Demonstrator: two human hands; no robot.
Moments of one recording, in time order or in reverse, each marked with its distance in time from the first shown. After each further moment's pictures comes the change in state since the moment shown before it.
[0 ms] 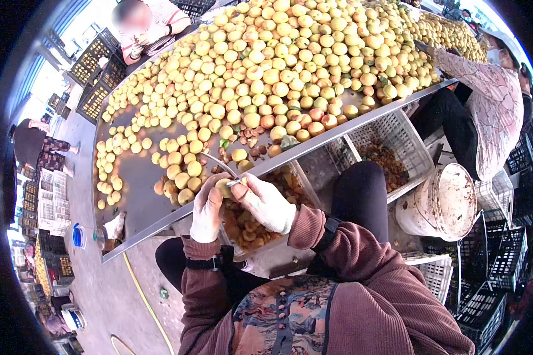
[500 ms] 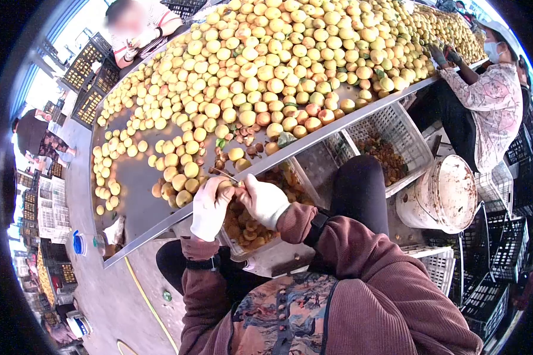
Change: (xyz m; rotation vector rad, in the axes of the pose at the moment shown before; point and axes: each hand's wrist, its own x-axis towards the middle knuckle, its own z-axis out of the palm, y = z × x) left_hand 0.009 -0.026 -0.008 0.533 -0.055 0.073; right_hand 0.012 0.050 0.008 -0.639 0.184 -0.044
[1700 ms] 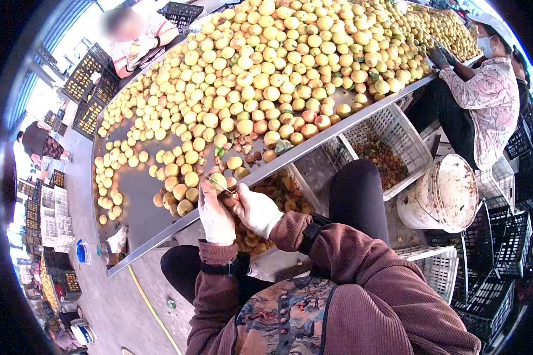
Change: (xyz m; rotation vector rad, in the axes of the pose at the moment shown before) left_hand 0.009 0.025 0.032 -0.818 0.402 -0.290; right_hand 0.003 0.003 0.020 0.092 0.033 -0.046
